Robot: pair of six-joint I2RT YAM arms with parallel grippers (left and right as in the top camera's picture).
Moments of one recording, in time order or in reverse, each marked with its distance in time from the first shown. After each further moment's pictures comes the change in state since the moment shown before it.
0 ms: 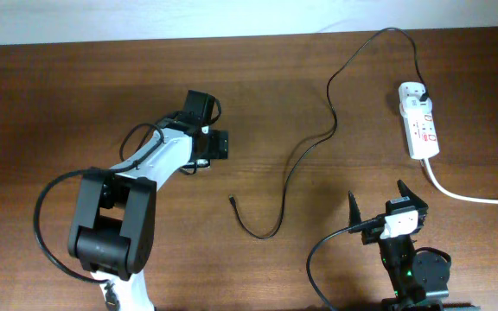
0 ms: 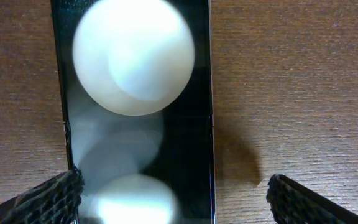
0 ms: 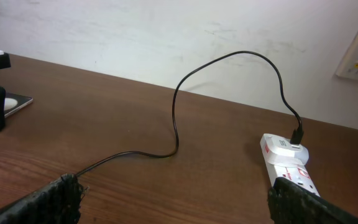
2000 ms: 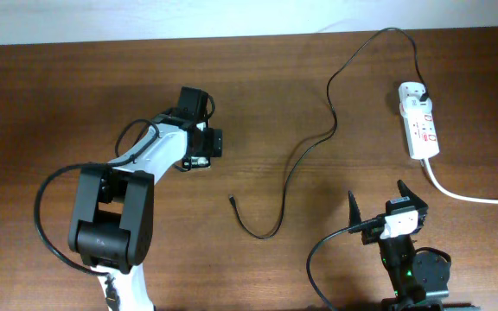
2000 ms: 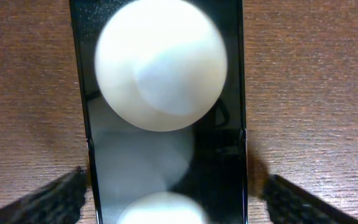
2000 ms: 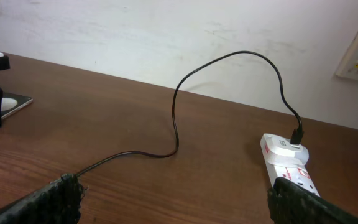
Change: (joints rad) left arm 0.033 0.034 0.036 -0.027 0.009 0.041; right arm 0.000 0.000 0.000 0.000 0.000 0.000
